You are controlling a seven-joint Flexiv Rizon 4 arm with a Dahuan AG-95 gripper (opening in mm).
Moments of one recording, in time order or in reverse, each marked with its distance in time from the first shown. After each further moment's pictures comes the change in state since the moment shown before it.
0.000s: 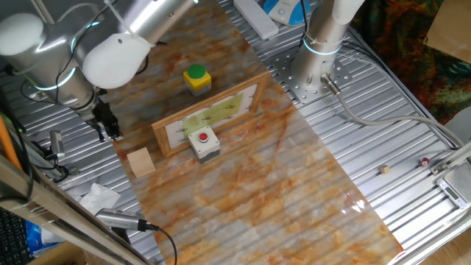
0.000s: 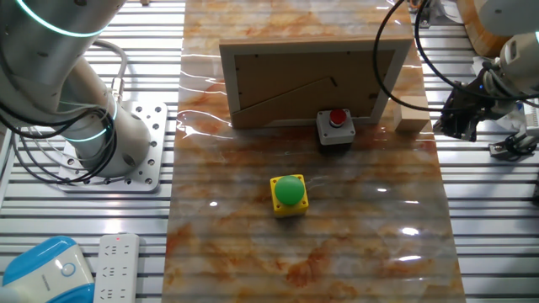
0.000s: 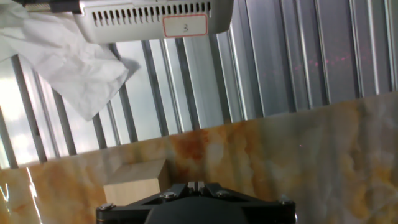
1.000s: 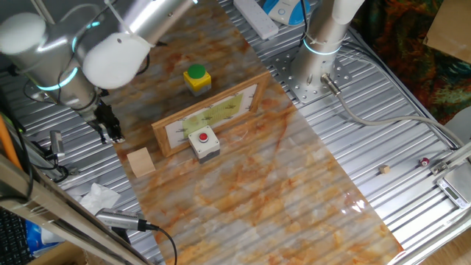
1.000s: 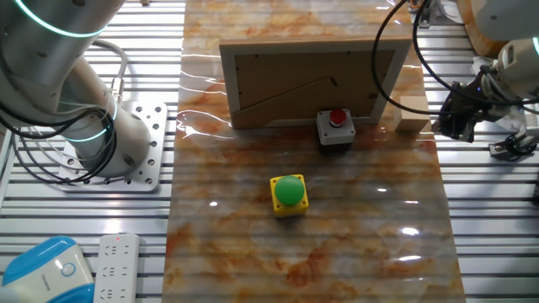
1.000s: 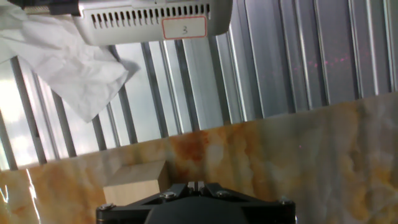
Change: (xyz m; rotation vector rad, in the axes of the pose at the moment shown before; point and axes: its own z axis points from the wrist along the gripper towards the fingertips) arm 0.003 0.009 0.018 -0.024 -0.012 0.006
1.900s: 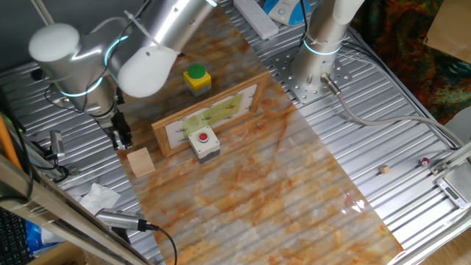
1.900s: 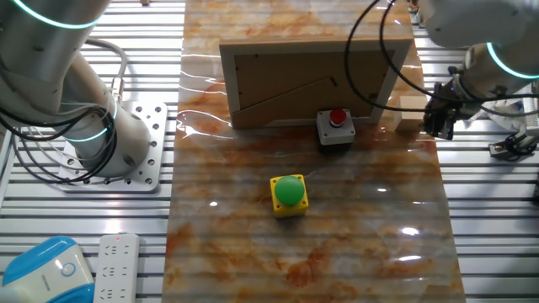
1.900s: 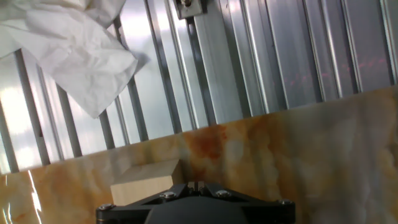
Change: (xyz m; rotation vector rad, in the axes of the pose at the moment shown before) arm 0.012 0.007 0.020 -0.012 -0.077 0.009
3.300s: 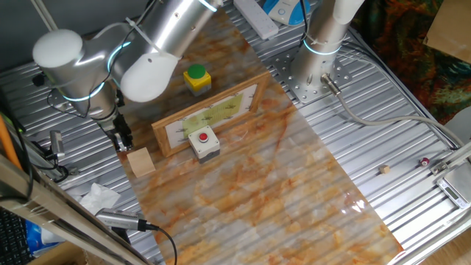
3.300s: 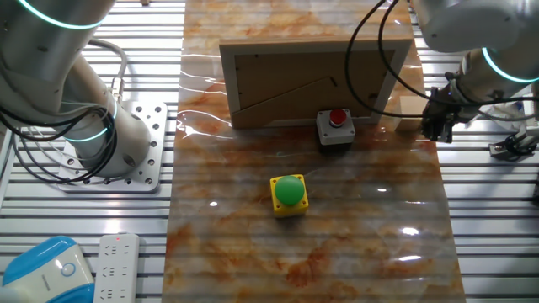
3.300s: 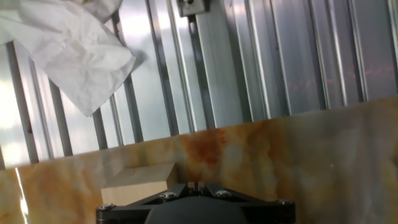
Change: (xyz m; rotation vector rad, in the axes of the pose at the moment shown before) arm -0.006 -0.002 0.014 0.028 0.021 -0.080
